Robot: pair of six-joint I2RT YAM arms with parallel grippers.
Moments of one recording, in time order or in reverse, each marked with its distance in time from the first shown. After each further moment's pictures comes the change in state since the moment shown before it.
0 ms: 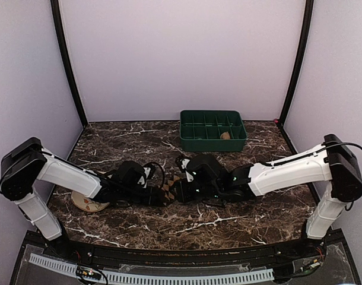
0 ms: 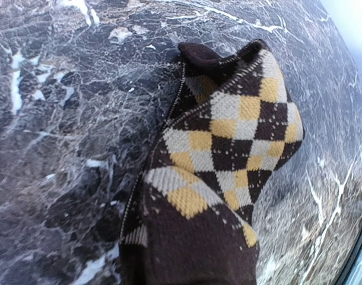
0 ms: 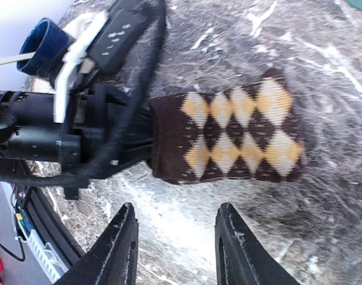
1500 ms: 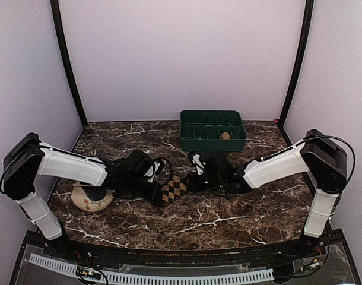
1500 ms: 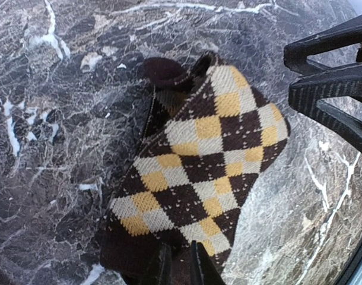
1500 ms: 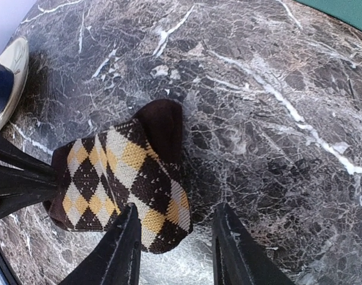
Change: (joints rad) left arm -0.011 0.008 0.214 -0.331 -0.011 0.170; right arm -0.217 0.116 -0.085 0.203 -0.071 -0.167
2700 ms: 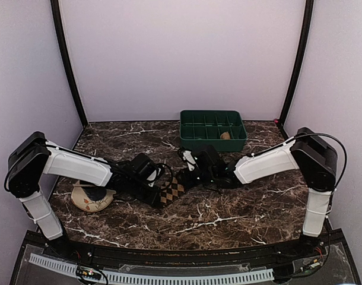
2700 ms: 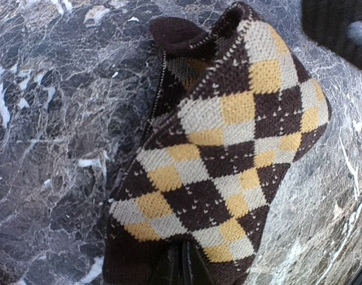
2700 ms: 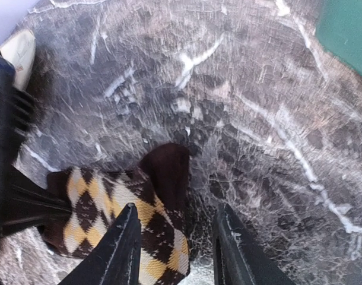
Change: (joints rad) left arm -0.017 0.063 0.029 -0.093 -0.031 0.005; right arm -0.003 0.083 0.130 -0.014 -0.017 -0.137
